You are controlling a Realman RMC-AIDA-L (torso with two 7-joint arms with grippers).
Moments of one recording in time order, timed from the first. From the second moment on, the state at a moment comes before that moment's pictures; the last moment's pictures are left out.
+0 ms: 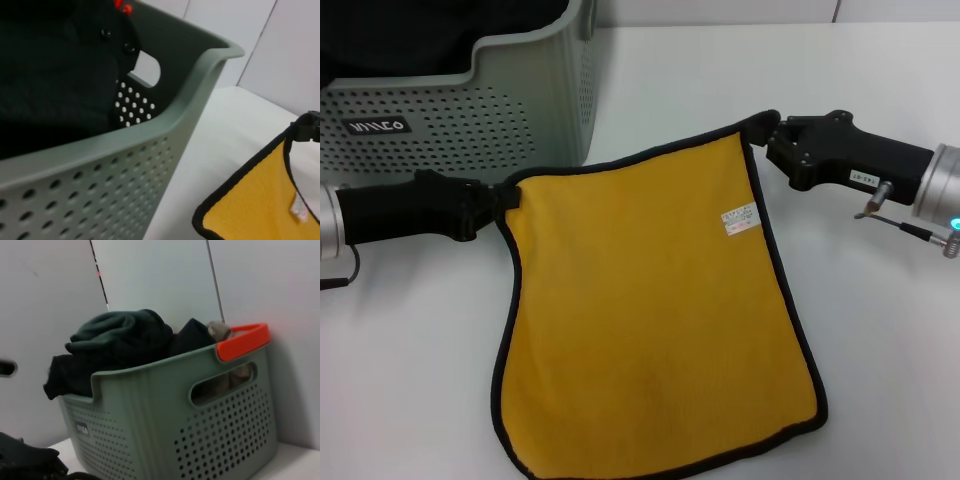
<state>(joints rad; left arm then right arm) -0.47 -2.06 0.65 0.75 2.07 1.47 -1.59 0.63 1.99 -1.53 -0.31 -0.85 -1.16 1.05</state>
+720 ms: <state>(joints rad) -0.48 -2.05 0.64 0.73 2.07 1.46 -1.60 0.57 2.01 -1.52 -0.39 -0.86 -1.10 1.07</state>
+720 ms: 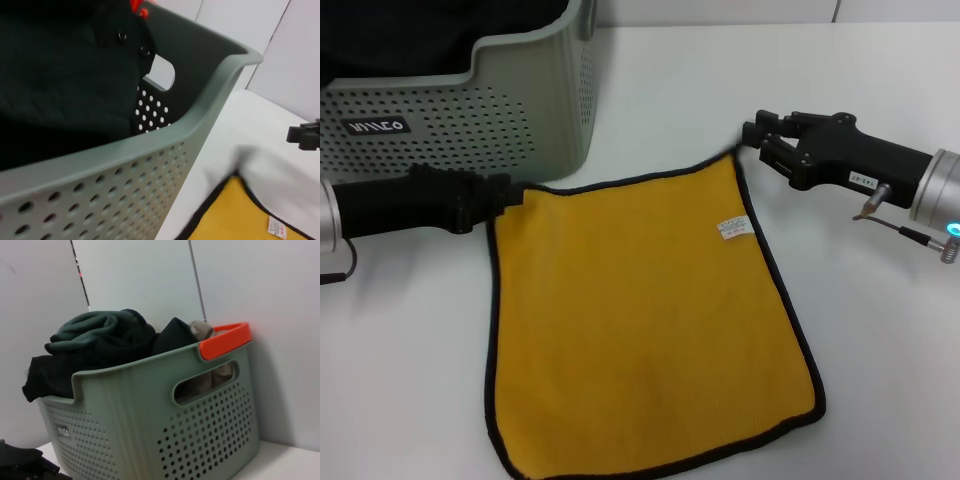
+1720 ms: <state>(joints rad) -0.38 -2.07 0.69 0.60 1.87 2.03 -0.93 0.41 2.02 -1.55 -0.48 -1.01 -1.68 1.03</state>
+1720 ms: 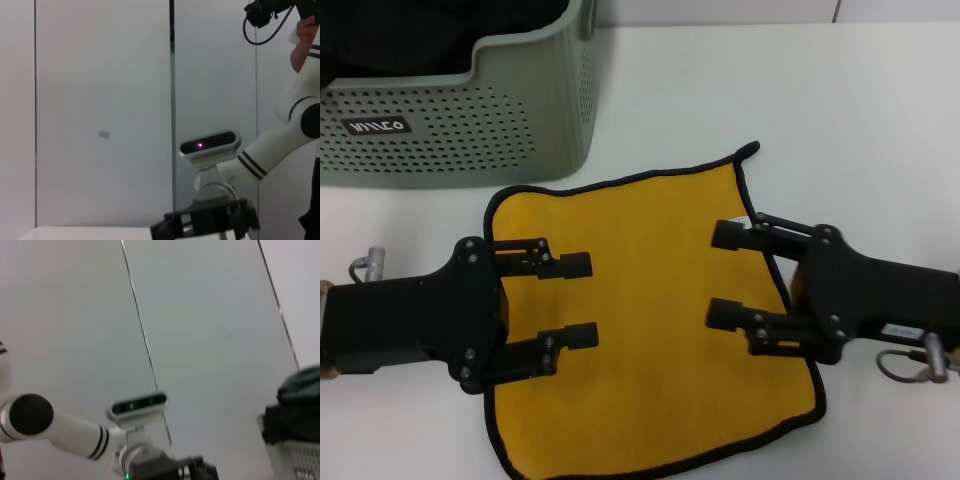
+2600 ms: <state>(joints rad) -0.42 -1.99 0.72 0.59 1.84 2.03 -1.04 0.46 2.03 -1.67 -0.49 -1.02 -1.62 1.04</state>
